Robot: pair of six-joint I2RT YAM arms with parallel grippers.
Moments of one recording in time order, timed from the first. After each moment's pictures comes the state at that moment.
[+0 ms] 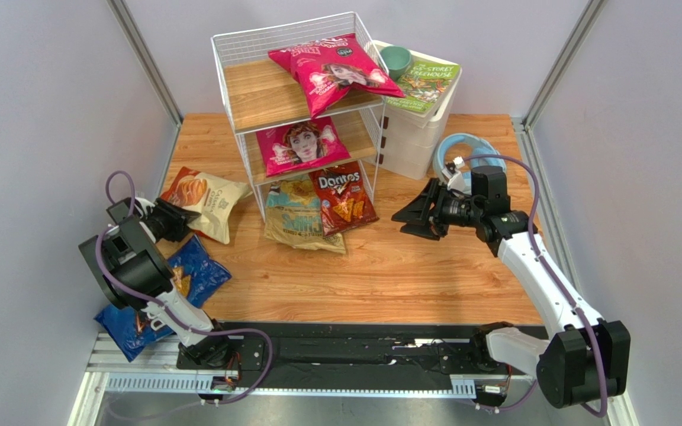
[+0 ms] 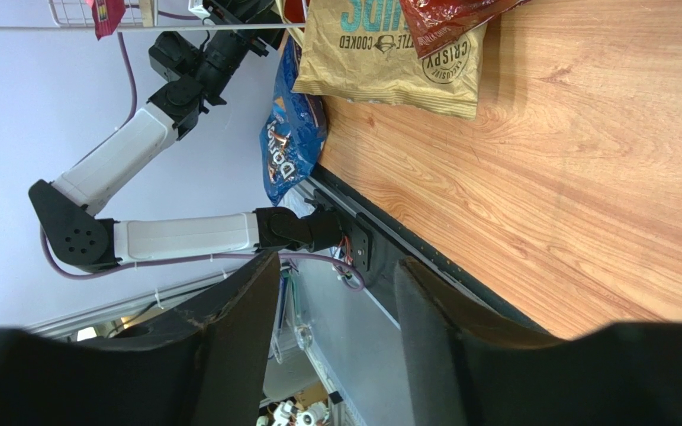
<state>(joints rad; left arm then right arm) 0.67 1.72 0.80 0.05 0.66 -0.53 0.20 1.13 0.87 -0.39 -0.83 0.88</state>
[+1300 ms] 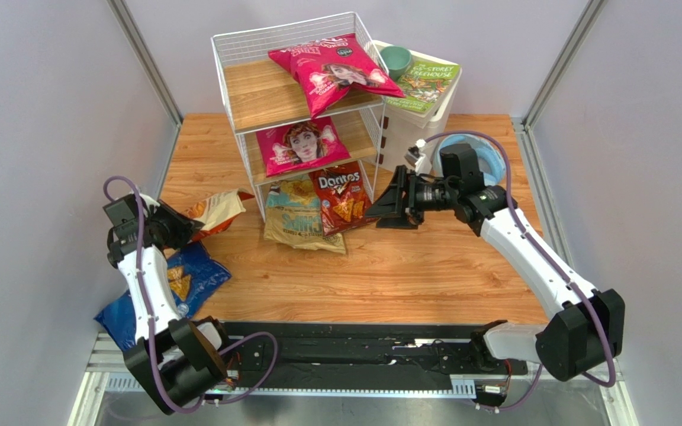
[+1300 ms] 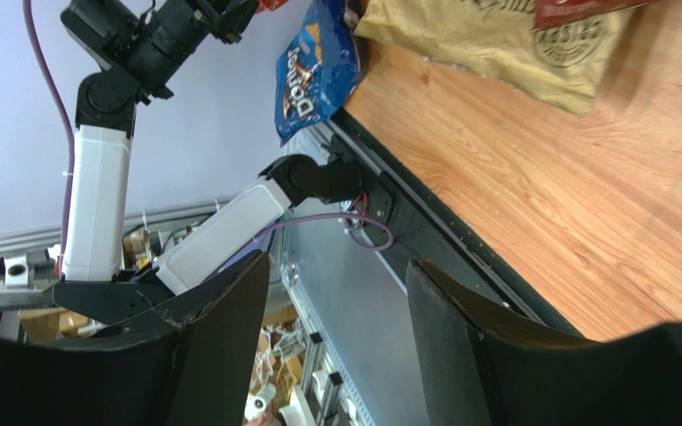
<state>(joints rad) 0.58 1.04 0.80 -0.58 0.53 -0.48 0.38 1.27 1.11 -0.47 -0.86 0.81</state>
